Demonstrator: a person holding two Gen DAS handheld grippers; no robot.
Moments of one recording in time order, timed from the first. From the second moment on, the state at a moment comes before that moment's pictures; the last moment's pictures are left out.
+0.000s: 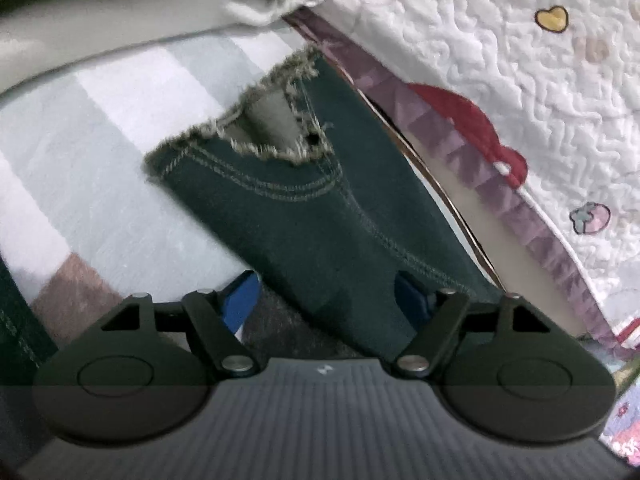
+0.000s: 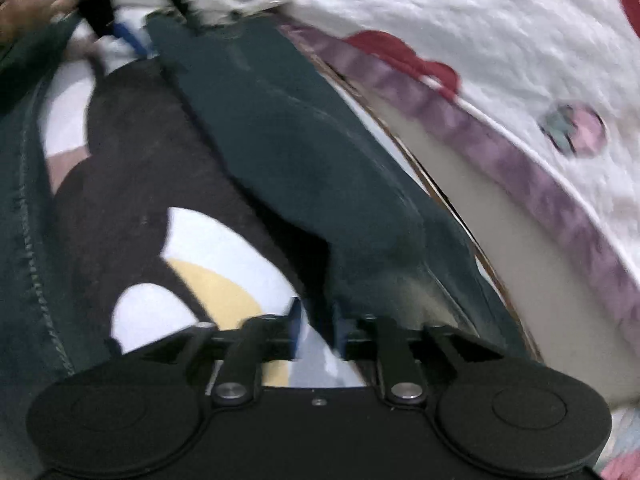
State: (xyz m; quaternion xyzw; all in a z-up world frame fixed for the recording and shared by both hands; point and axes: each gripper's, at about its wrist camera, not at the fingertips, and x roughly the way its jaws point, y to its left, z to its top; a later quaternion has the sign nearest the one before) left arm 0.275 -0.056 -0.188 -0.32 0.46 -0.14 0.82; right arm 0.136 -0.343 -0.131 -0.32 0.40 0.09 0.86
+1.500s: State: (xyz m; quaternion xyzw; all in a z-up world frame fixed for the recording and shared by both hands) left arm 0.293 -0.019 -0.117 -0.35 0.31 -0.27 0.84; right arm 0.253 -0.284 -0.073 0.00 0.37 0.19 0.91
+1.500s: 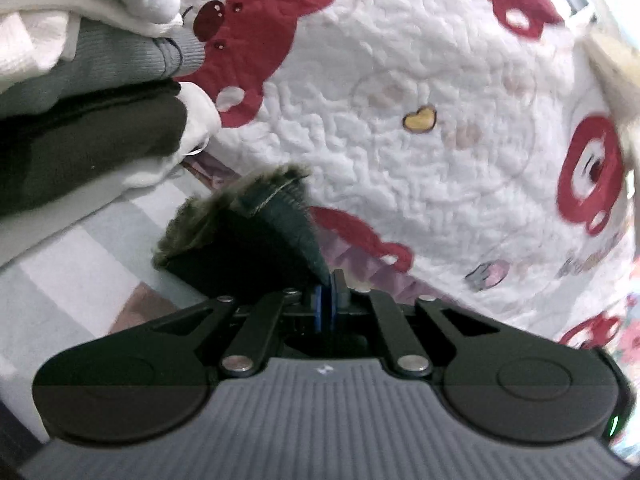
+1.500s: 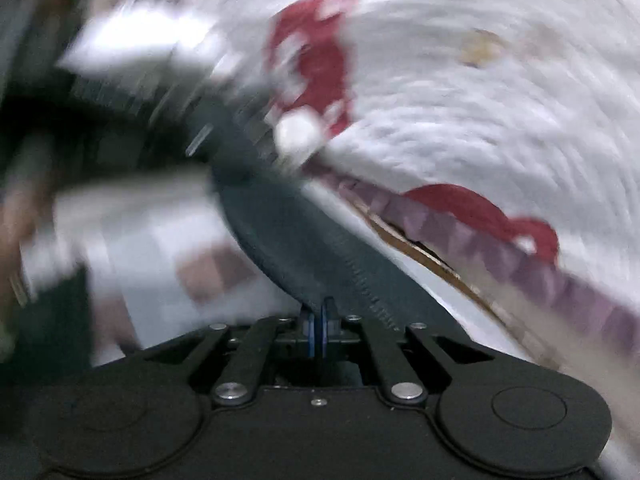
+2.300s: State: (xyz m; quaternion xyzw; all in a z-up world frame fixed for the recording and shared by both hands) left arm 0.296 -0.055 -0.168 -0.26 0.42 -0.23 0.84; right arm 0.202 -0.375 -0.103 0.12 0.40 0.03 0.91
